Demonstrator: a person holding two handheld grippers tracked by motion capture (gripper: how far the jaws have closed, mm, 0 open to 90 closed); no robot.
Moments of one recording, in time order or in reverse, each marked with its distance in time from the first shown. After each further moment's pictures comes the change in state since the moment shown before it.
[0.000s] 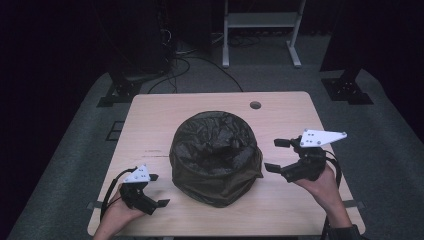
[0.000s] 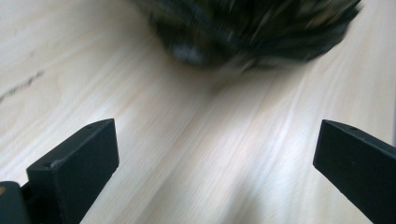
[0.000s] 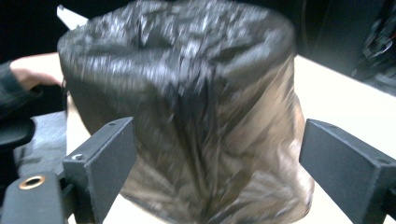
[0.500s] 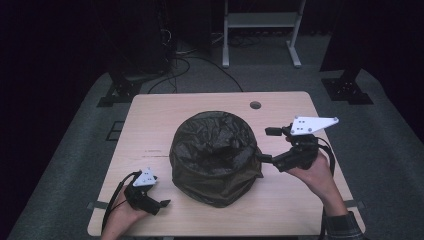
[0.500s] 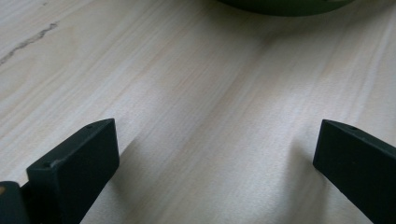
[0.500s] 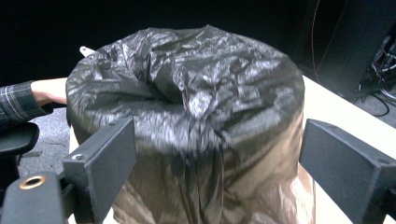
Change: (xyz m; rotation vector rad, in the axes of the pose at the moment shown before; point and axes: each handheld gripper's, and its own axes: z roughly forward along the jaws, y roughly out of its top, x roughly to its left) left arm 0.006 -0.015 0.021 0.067 0.100 0.016; right arm 0.003 0.041 0.015 0.010 0.030 -0.059
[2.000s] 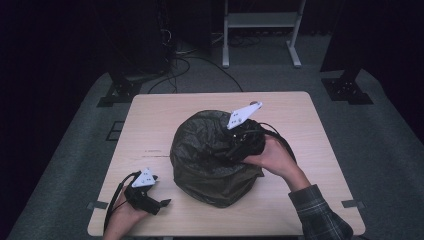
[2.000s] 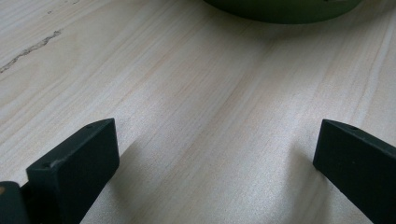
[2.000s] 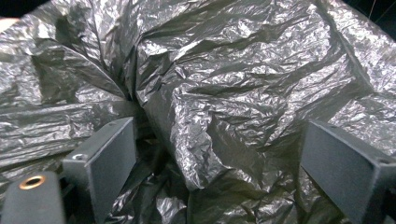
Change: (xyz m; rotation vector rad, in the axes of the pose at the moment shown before) left arm 0.000 -0.003 0.001 -0.036 0.000 -0.001; right arm 0.007 0.046 0.114 0.319 0.093 -0.152
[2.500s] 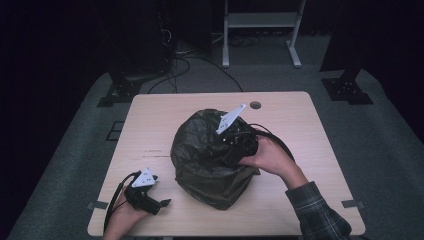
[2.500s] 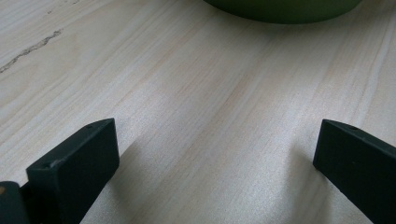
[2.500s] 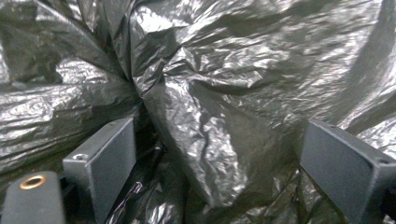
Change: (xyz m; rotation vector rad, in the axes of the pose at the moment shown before) left arm 0.000 0.000 0.000 0.000 0.000 0.000; right arm 0.004 0.009 0.020 0.196 0.022 -0.013
